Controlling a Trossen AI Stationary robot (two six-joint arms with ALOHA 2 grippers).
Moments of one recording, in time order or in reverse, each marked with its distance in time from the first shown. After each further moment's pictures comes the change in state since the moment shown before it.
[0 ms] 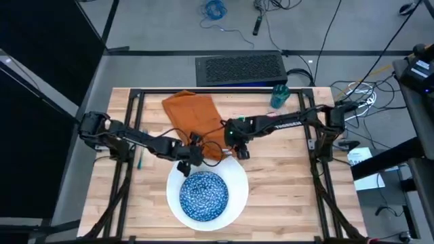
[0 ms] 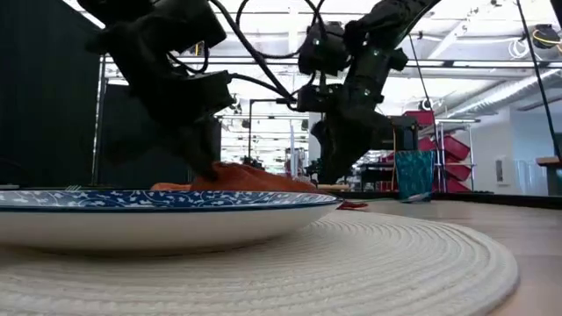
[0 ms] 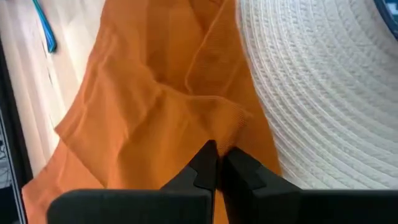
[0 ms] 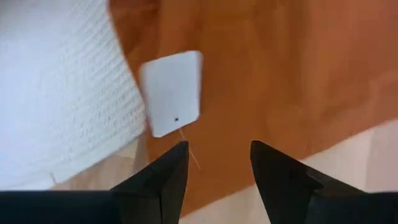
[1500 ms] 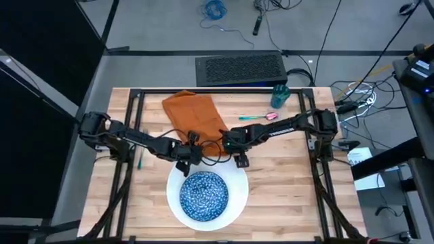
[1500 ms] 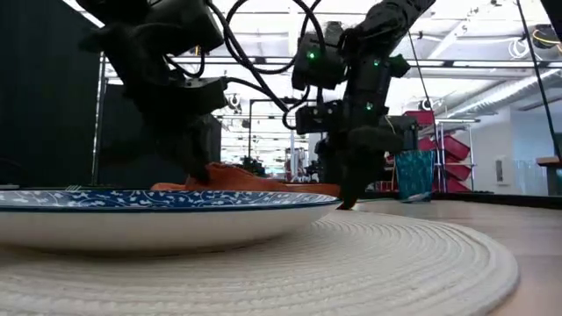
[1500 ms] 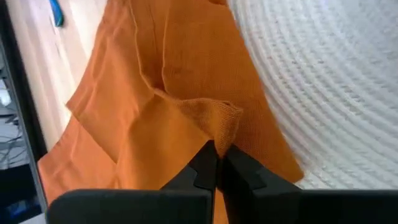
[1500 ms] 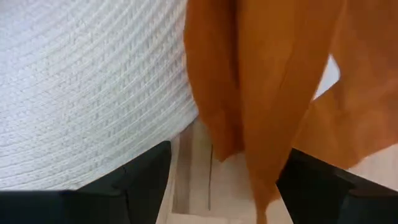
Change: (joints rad) left arm -0.003 0.000 0.000 -0.046 -0.084 0.005; right arm 0.064 0.095 0.018 -0.044 -0.020 0.189
